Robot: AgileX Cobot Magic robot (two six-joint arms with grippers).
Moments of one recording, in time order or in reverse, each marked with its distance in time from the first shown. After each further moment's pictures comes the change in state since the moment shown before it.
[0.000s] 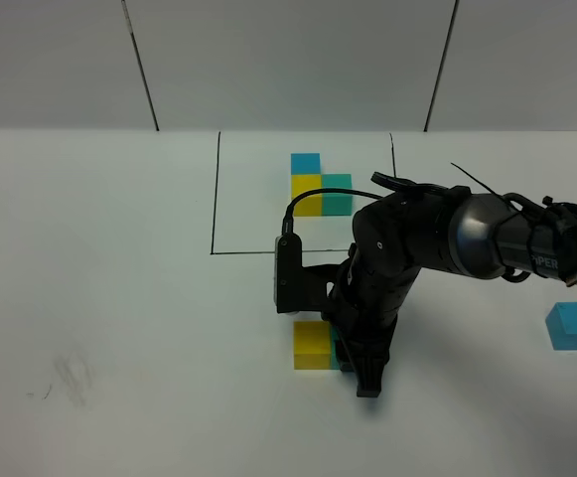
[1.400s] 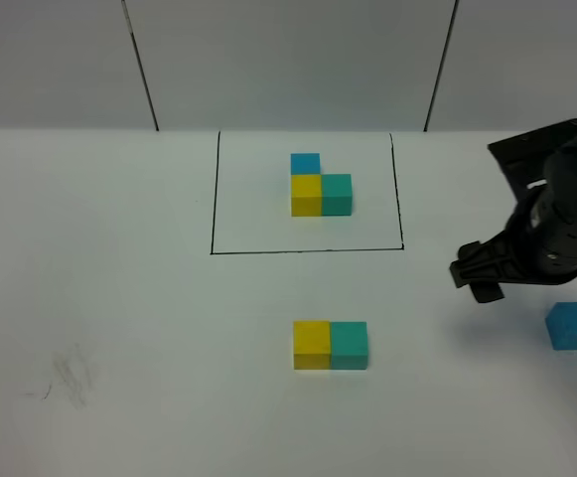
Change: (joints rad) left arm 0.000 0.000 0.000 0.000 0.000 0.000; right arm -0.268 -0.455 0.233 -0.357 0.112 1.309
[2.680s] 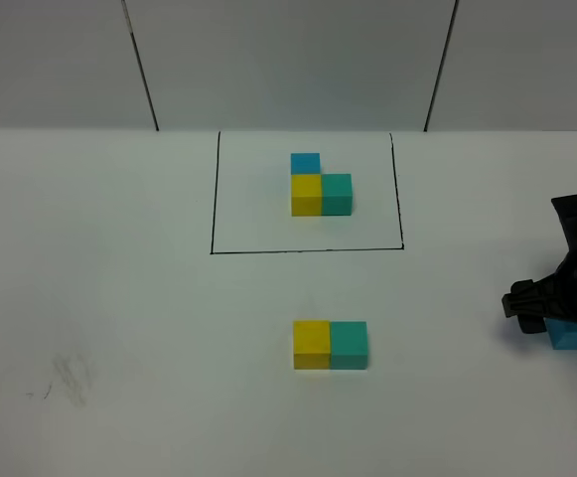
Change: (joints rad) left arm 0.000 0.000 0.000 0.000 0.000 0.000; right arm -0.232 0.181 0.165 -0.053 -0.332 0.004
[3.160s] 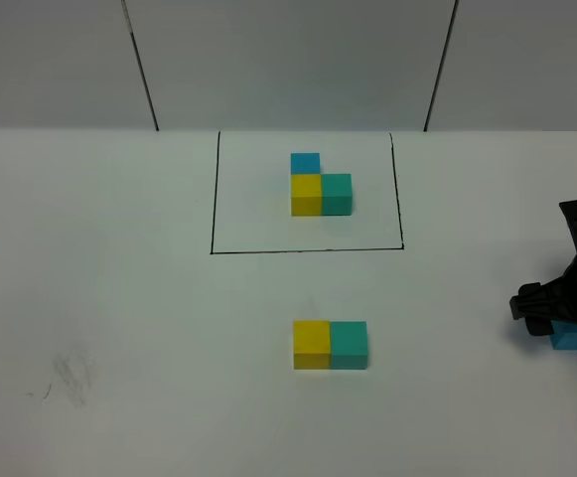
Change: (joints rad) left arm 0.000 0.000 0.000 0.000 0.000 0.000; right arm -0.034 0.022 0.000 0.015 -0.015 -0.032
